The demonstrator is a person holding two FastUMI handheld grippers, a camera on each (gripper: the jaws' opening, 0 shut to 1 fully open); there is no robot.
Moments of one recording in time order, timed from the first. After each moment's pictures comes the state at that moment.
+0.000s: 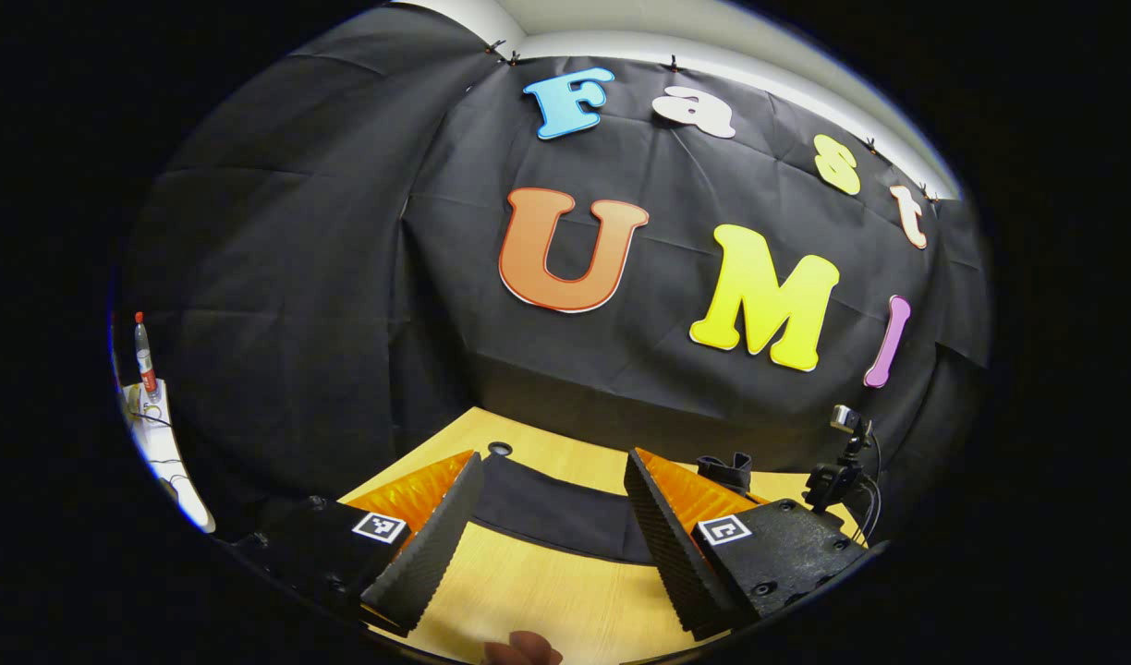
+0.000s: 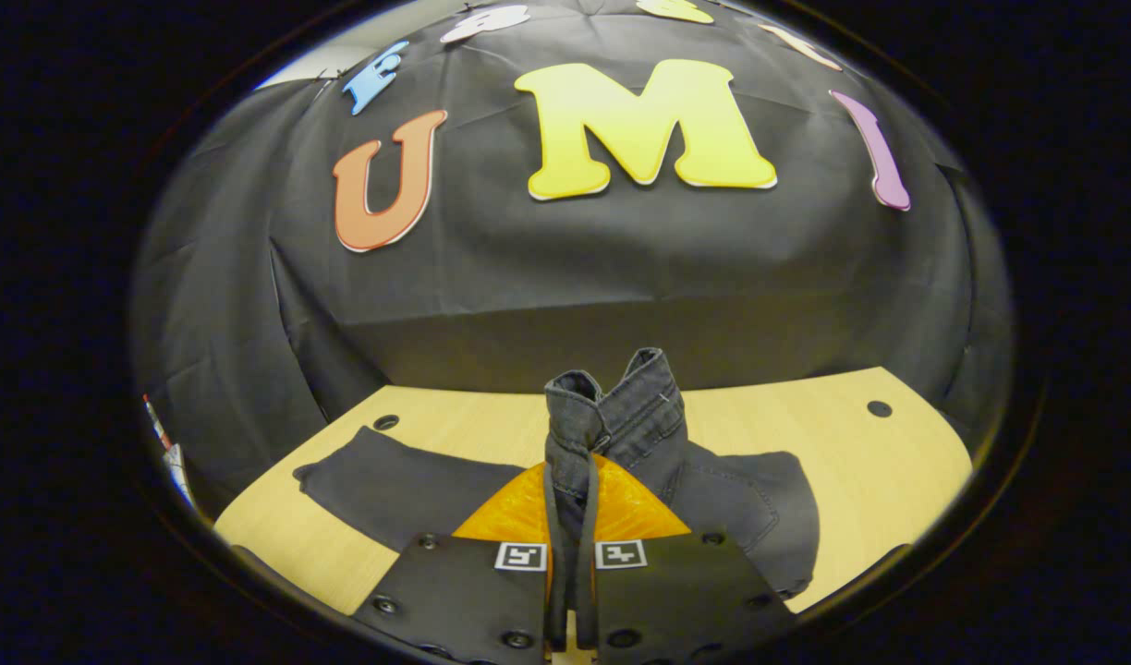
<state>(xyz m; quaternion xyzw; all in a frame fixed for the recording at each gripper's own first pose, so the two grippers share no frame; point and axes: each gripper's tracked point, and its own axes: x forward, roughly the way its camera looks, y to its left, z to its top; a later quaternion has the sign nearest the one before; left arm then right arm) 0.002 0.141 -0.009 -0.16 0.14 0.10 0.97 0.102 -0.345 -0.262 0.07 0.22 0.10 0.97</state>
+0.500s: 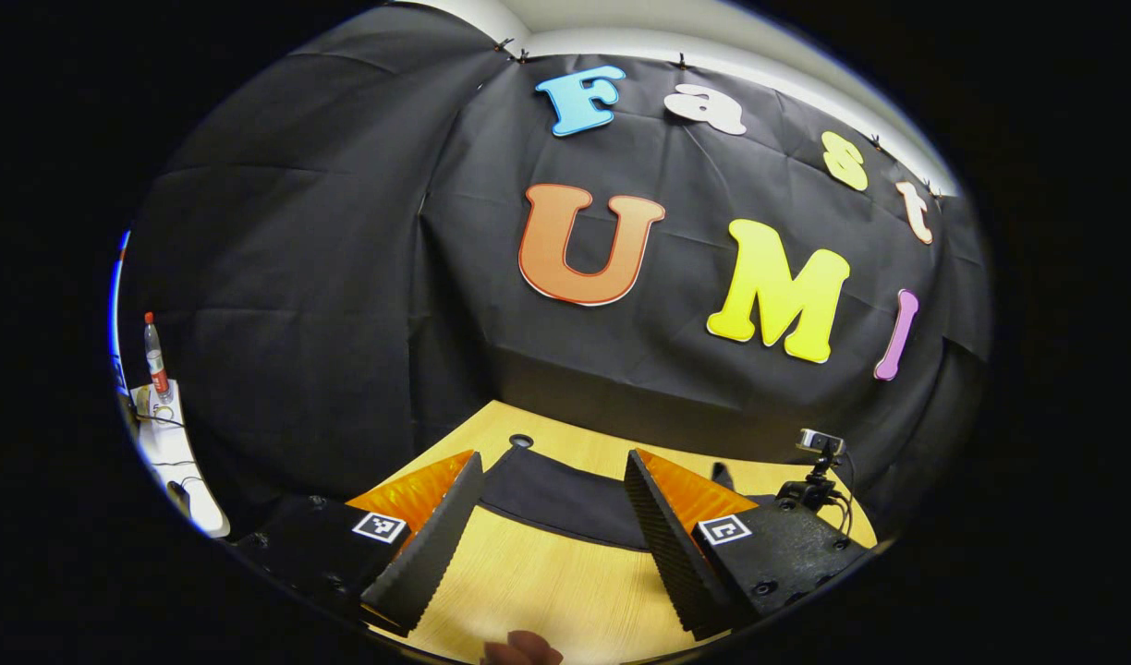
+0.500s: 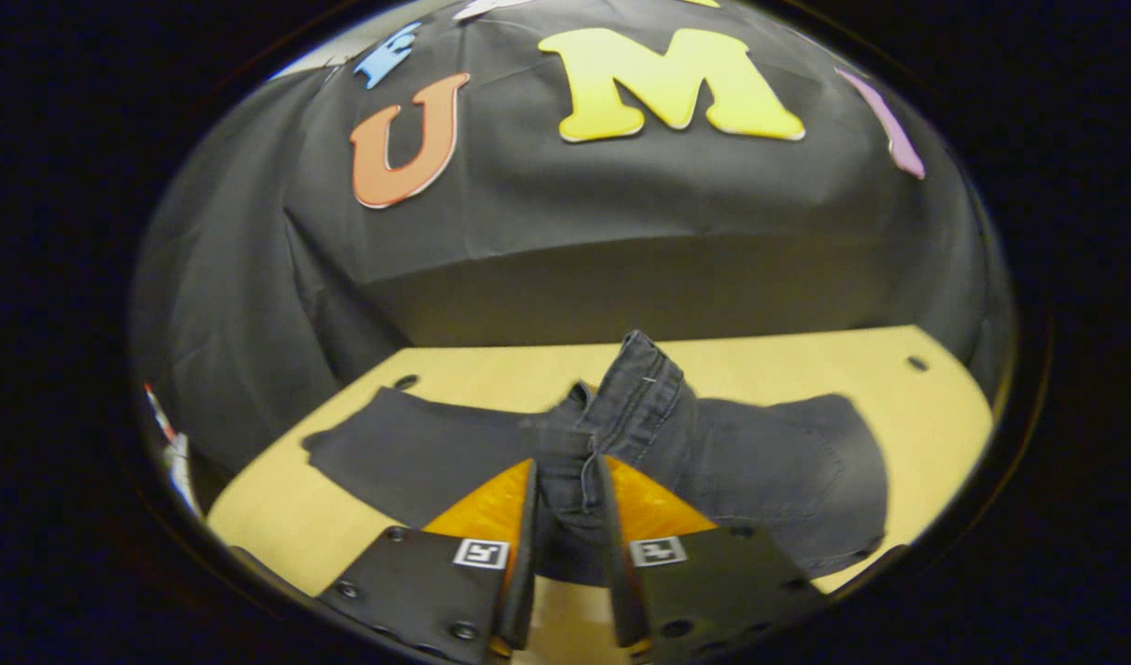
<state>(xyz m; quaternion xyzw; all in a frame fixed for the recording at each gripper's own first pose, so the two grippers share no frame) -0.009 0.154 -0.020 -0.16 0.15 0.10 0.97 0.091 -0.326 -0.278 0.09 0.28 0.15 0.94</state>
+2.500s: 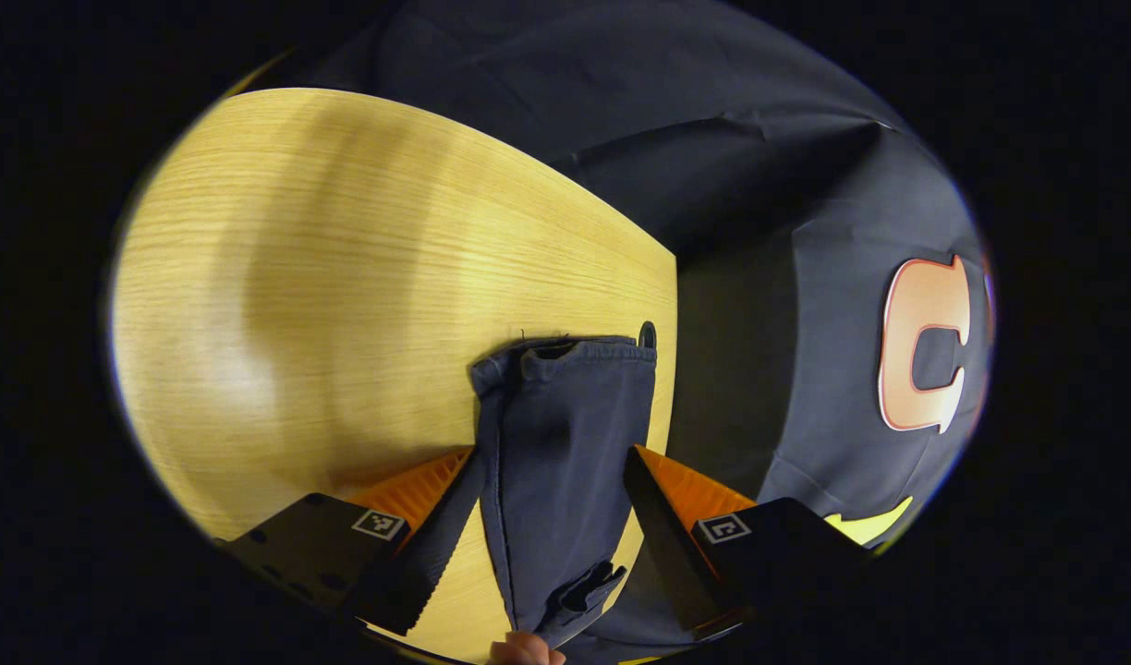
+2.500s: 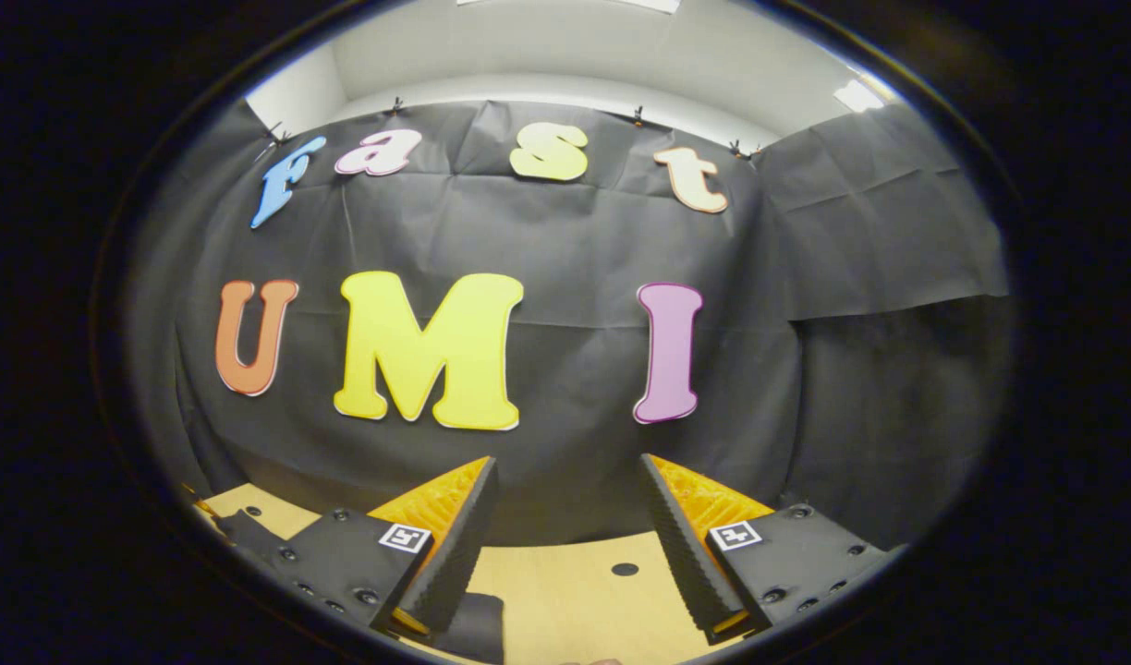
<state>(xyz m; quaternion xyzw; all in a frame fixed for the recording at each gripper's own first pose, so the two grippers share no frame) 0.164 0.200 -0.293 -0.70 0.26 0.22 0.63 0.064 -0.676 0.050 0.02 -0.01 -0.12 0.99</state>
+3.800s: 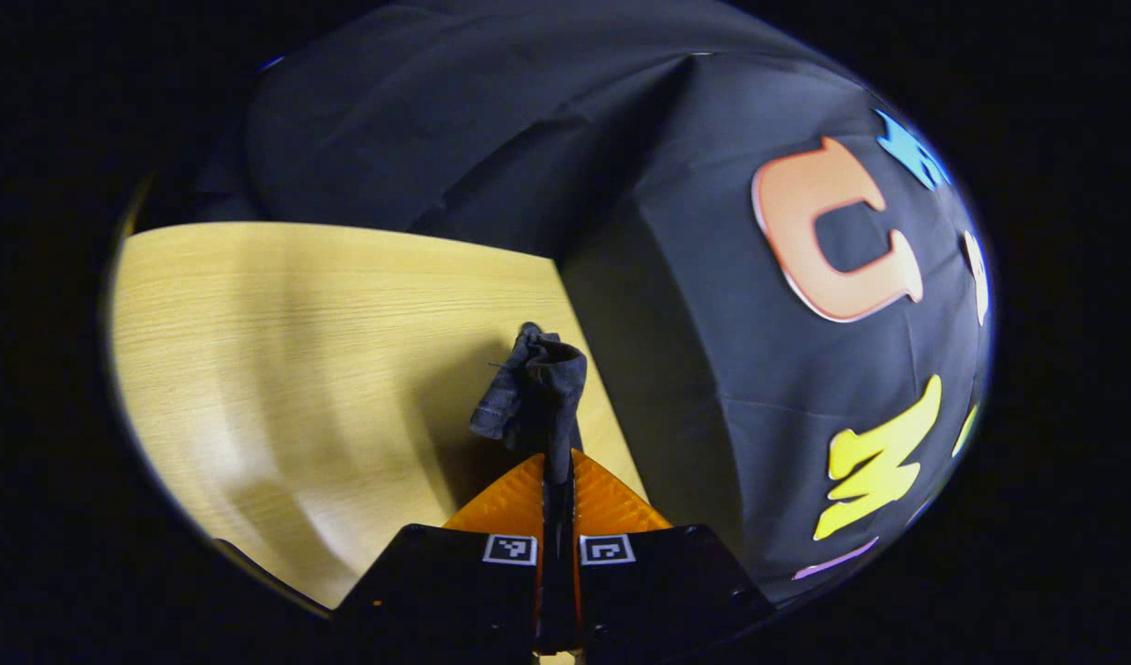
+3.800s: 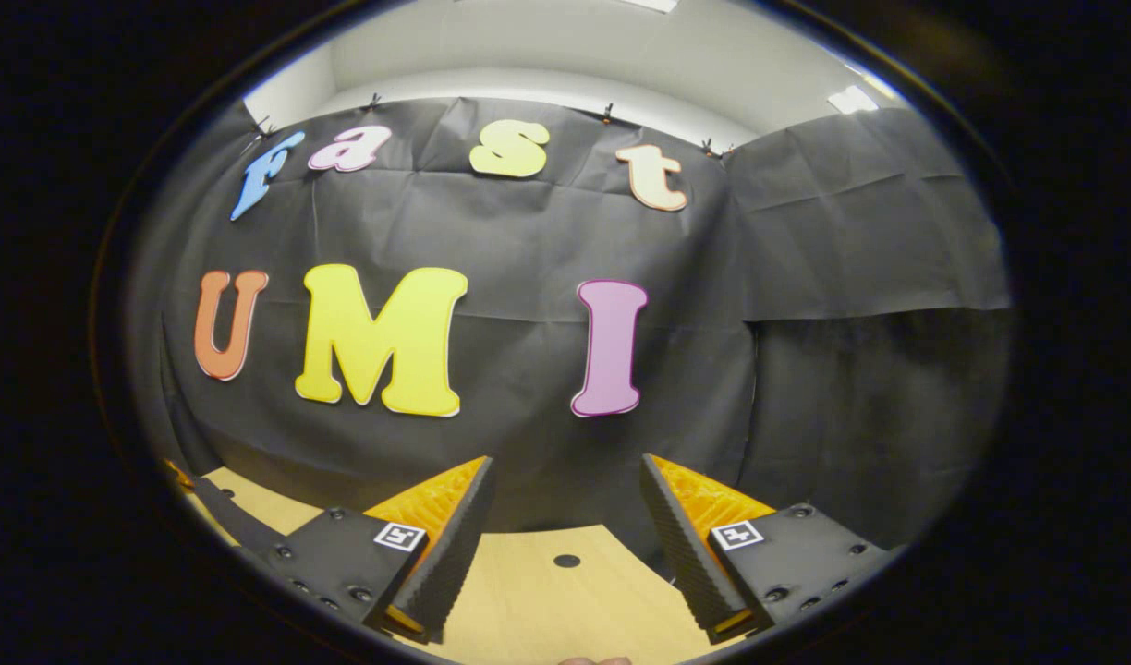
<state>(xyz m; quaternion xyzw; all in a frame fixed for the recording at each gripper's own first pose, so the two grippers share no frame) 0.187 0.162 -0.190 -0.55 0.21 0.16 0.79 0.016 -0.752 0.052 0.00 0.00 -0.16 0.99</state>
